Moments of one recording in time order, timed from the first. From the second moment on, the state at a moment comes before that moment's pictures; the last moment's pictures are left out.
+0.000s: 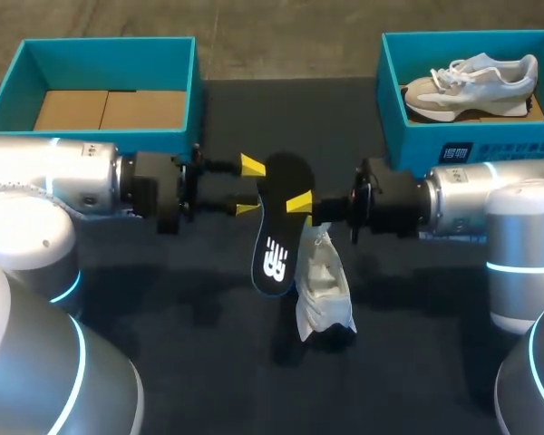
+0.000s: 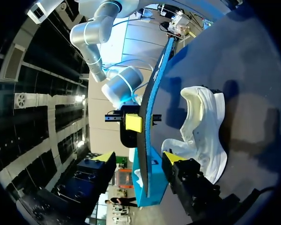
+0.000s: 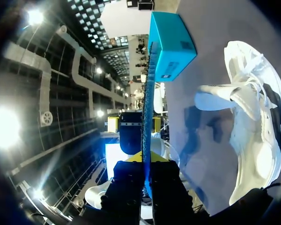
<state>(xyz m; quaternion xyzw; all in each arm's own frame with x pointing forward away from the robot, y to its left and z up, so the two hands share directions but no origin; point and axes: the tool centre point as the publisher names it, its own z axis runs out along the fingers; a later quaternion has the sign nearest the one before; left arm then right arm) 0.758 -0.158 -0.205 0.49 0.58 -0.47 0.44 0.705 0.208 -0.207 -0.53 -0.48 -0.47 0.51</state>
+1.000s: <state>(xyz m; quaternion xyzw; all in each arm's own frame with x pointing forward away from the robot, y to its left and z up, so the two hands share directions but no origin) 0.760 -0.184 -0.216 0.50 0.57 -0.47 0.44 0.711 0.207 -0.213 -0.54 -0.47 -0.47 0.52</state>
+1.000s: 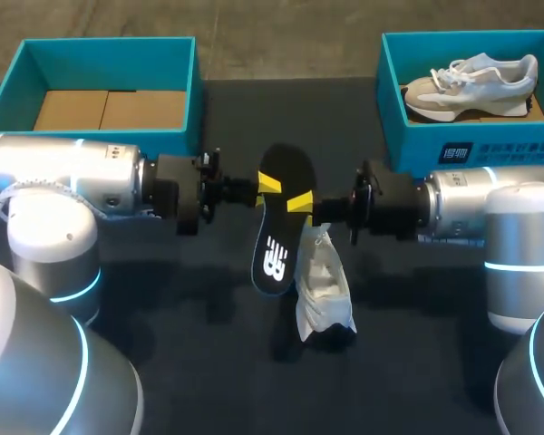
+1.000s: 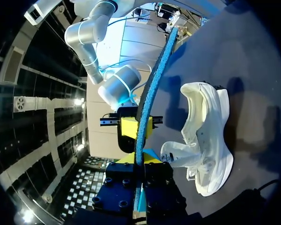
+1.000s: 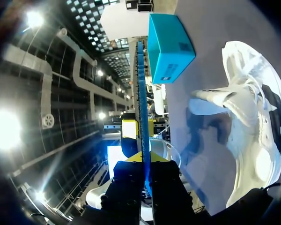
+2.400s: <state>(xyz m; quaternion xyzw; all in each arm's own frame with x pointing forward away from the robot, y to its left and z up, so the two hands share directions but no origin) 0.740 -0.188 -0.218 0.51 0.57 -0.49 0.42 0.698 0.177 -0.226 -0.59 -0.41 -0.46 0.52</state>
